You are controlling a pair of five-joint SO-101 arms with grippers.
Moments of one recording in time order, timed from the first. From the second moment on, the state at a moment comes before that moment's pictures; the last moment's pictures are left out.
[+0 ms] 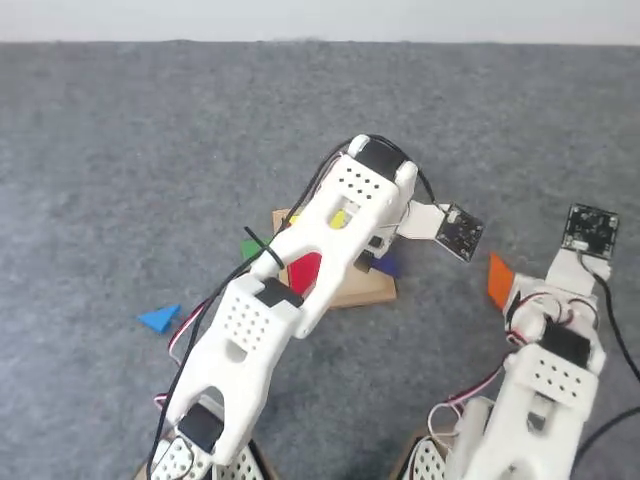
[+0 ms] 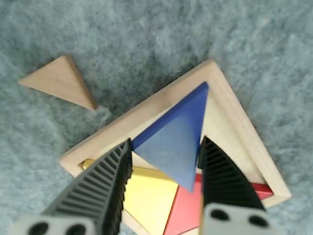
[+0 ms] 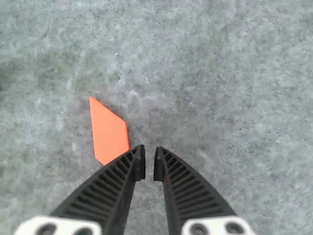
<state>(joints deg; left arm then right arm) 30.2 47.9 -43.5 98.3 -75.1 23.7 -56.3 72.3 43.7 7.8</state>
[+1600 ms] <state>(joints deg) 21.6 19.1 13.4 61.2 17.1 12.8 -58.6 72.5 49.6 11.0</state>
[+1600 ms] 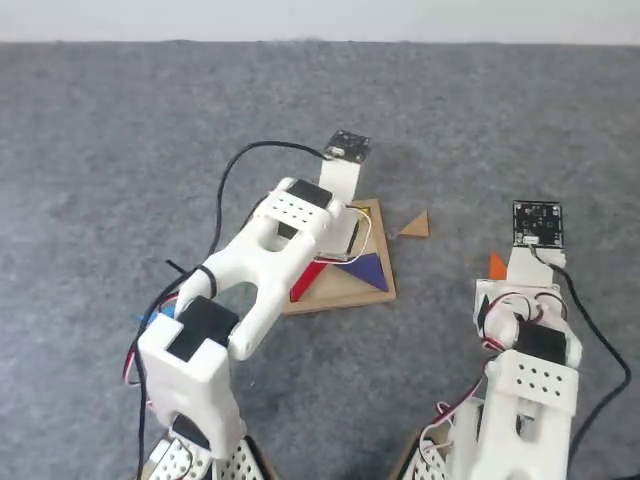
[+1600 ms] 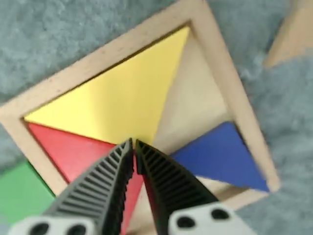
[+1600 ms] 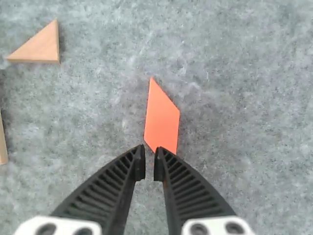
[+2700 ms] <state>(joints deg) 25.2 18.1 16.9 54.0 26.1 13.0 -58.6 72.5 49.7 11.0</state>
